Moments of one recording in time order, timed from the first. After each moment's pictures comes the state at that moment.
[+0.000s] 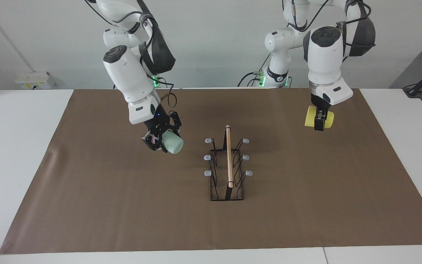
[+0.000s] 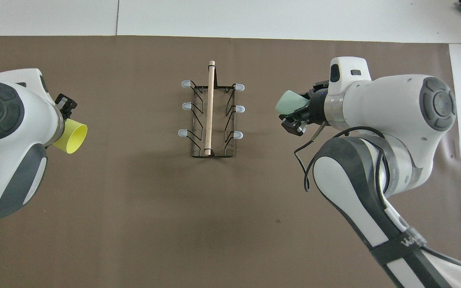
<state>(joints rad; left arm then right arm) 0.24 -0.06 -0.48 -1.93 0.39 1.95 -1.36 0.10 0.13 0.21 -1.85 0.35 2.34 -0.72</state>
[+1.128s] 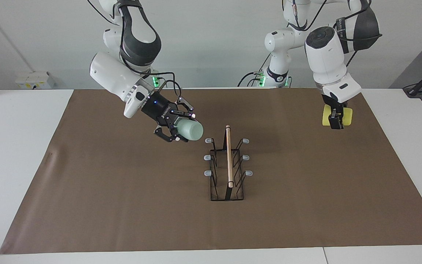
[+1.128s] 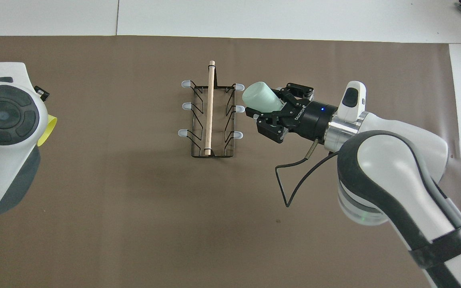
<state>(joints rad) 0.25 -0.06 -0.47 -1.91 0.63 1.92 -1.39 0.22 0.05 0.21 -2.02 1.49 2.62 -1.44</state>
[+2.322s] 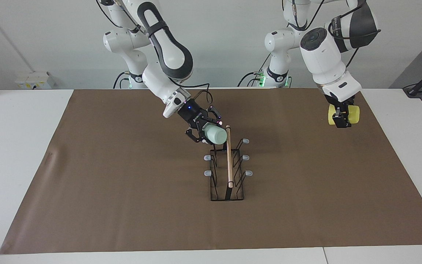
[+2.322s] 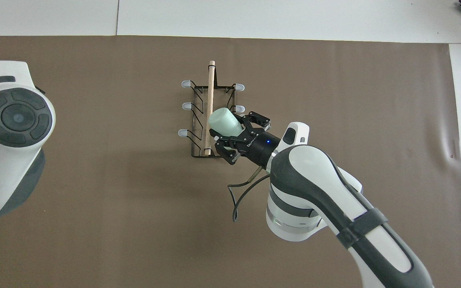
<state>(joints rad) 0.24 -0.05 -0.48 -1.90 0.72 1.89 -1.40 0.41 0.19 0.21 -1.98 1.94 2.87 -1.82</state>
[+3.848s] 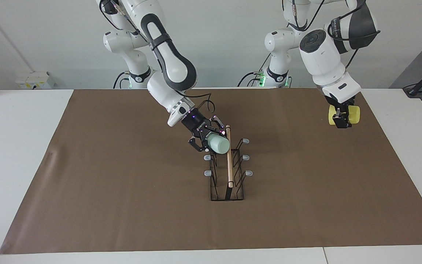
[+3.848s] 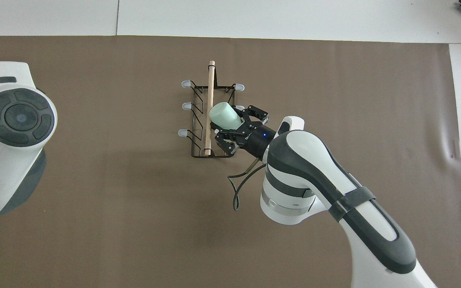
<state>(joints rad) 0.24 -0.05 -0.48 -1.91 0.73 1.89 -1.40 0.40 0.28 0.21 -1.92 2.05 2.90 -1.97</state>
